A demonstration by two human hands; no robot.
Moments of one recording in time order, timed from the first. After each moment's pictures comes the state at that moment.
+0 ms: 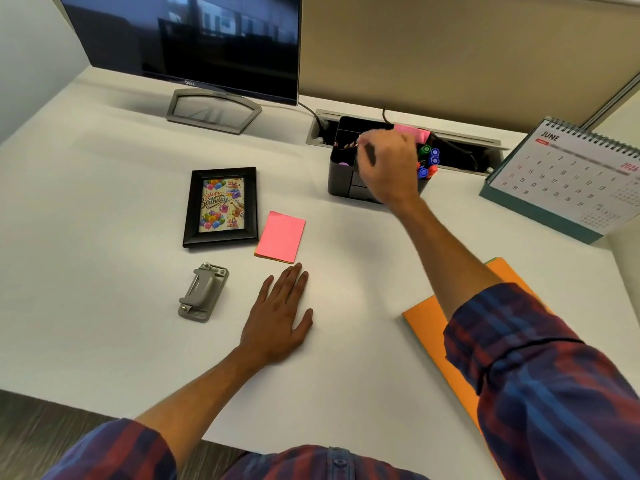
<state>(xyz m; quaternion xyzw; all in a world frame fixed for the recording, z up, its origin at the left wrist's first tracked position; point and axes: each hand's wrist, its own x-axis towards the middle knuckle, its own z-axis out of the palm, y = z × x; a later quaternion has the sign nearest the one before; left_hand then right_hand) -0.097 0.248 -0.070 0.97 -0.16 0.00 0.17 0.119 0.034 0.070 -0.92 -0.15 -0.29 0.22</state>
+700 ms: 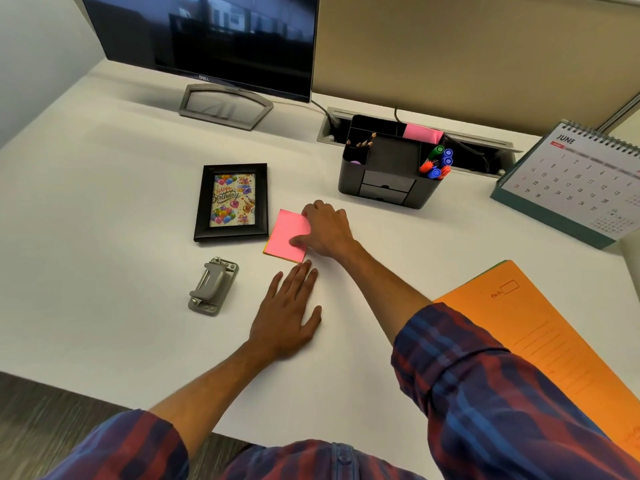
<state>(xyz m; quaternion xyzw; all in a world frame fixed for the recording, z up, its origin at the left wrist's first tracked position) -0.097 0.248 -0.070 0.98 -0.16 -0.01 0.16 0.067 0.136 -0.016 -0.97 -0.16 0.11 0.14</state>
